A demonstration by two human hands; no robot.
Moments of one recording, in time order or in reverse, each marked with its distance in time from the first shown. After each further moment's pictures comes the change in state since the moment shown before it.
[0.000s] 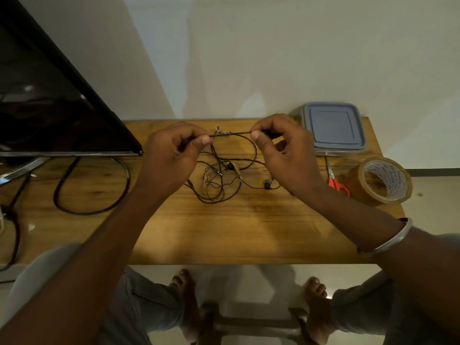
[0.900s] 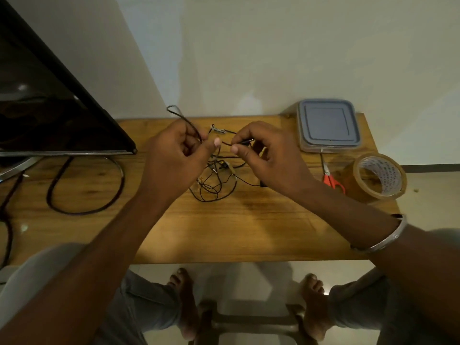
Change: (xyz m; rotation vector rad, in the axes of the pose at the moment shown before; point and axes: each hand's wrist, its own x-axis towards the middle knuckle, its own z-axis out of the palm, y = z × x) left_hand -0.008 0.027 0.011 -0.042 0.032 -0.238; right_hand -0.002 -0.003 0.005 -0.073 -0.212 -0.066
